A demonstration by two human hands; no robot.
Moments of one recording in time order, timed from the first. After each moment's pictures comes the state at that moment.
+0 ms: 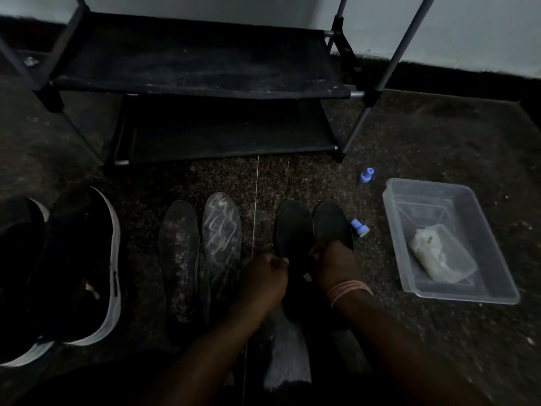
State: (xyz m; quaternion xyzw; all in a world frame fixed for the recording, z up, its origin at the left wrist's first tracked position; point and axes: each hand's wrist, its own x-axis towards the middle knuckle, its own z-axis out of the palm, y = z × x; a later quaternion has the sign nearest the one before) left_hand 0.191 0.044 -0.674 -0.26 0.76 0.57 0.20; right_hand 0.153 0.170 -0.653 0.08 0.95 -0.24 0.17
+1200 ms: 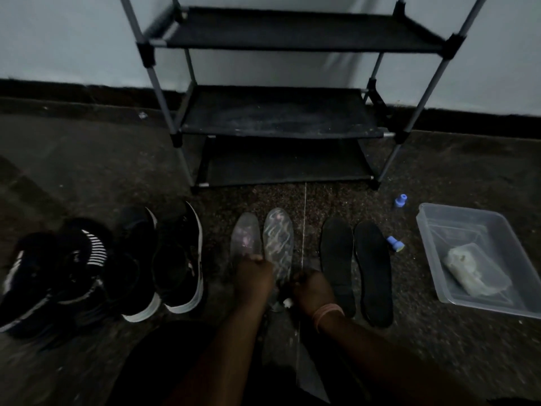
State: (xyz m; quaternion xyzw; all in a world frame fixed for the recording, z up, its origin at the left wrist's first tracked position) left_hand 0.240 -0.047 -0.637 -0.39 0.74 0.55 0.00; right_hand 0.225 0.073 -0.681 0.07 0.86 -0.45 0.24
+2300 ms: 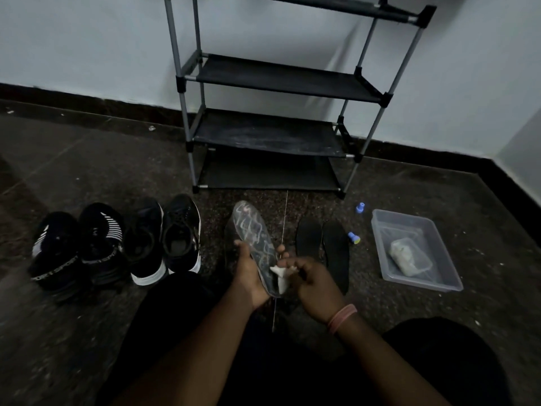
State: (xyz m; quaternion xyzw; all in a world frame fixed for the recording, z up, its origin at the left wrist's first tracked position) left_hand 0.320 -0.021 -0.600 -0.26 0.21 0.93 0.16; right_hand 0.341 0.125 -0.551 -0.14 0.80 -0.58 0.10
